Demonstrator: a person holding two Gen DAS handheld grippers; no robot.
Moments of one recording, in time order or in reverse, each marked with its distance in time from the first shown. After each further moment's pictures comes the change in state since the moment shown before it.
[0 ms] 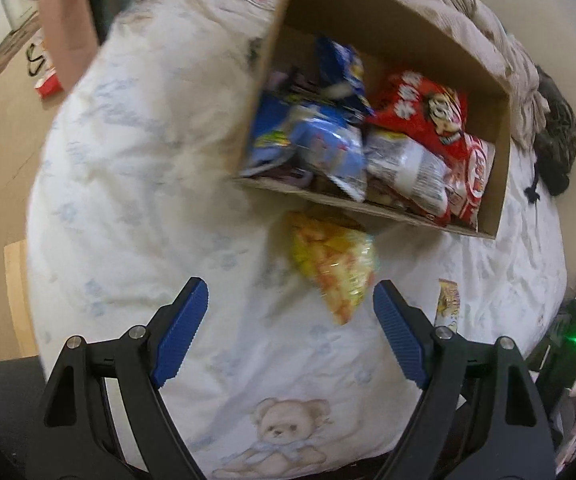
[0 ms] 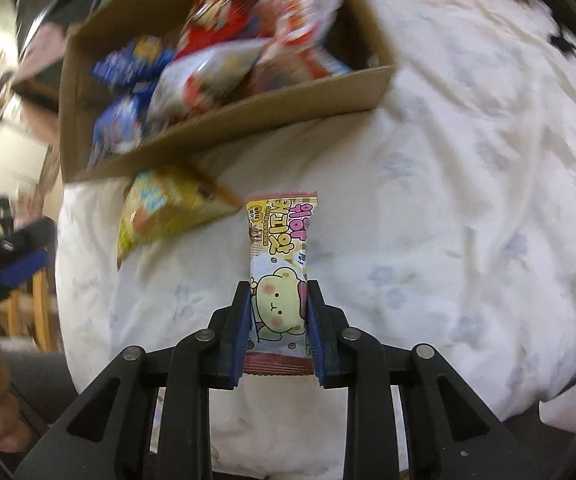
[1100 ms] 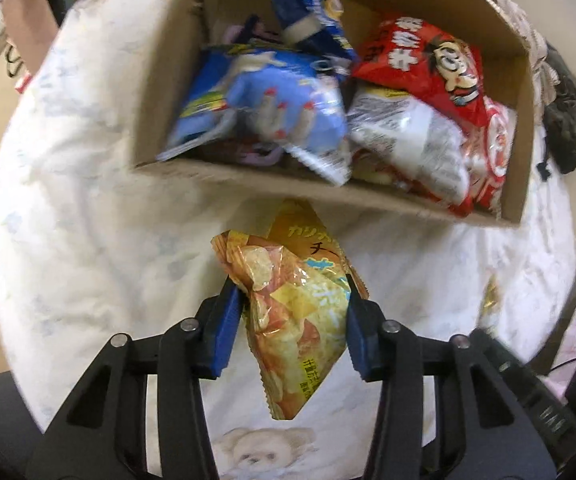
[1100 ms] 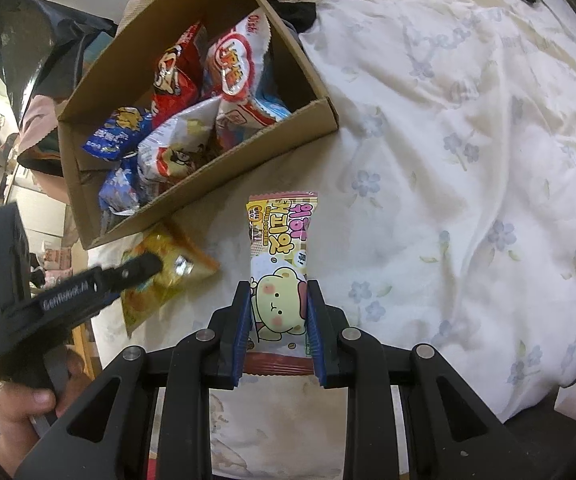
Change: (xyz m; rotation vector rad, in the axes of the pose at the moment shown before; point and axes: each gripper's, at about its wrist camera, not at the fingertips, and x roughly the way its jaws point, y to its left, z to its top) left arm 0.048 -0.020 0.003 0.049 0.070 0.050; right arm -0.013 -0.026 0.013 0.137 -0.041 0.109
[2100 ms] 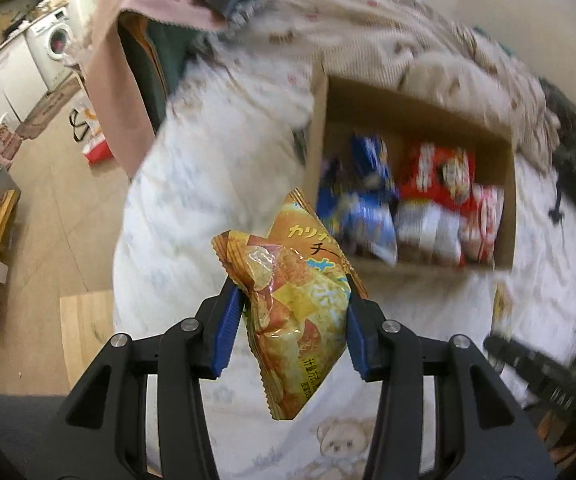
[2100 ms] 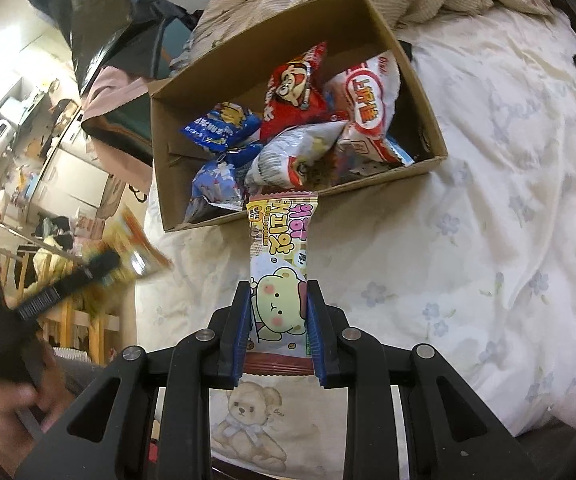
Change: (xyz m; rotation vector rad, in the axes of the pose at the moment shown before) left arm -0.130 0.041 -0.007 0.011 -0.338 0.148; right arm -0.022 0.062 0.001 -0.196 -0.043 0.118
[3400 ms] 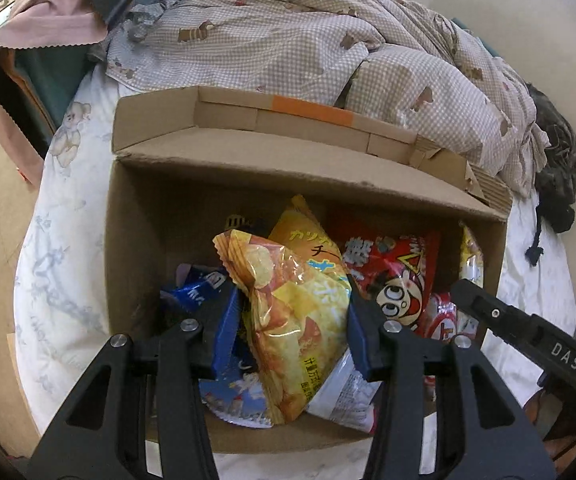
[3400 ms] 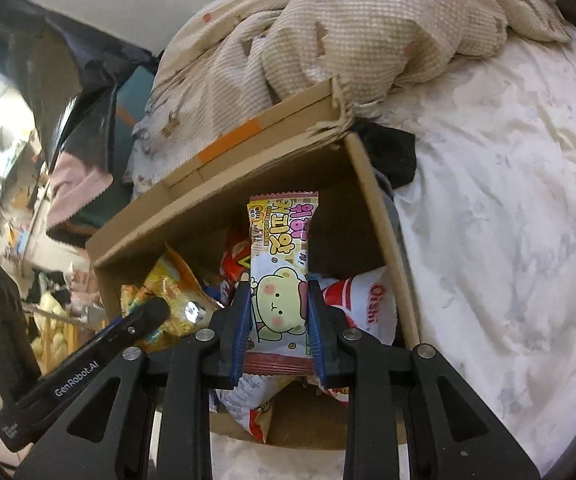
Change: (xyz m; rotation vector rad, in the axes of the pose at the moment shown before) left arm 0.118 -0.106 0.113 0.010 0.086 -0.151; right arm 0.045 -0.047 0.173 0.141 -0.071 0.001
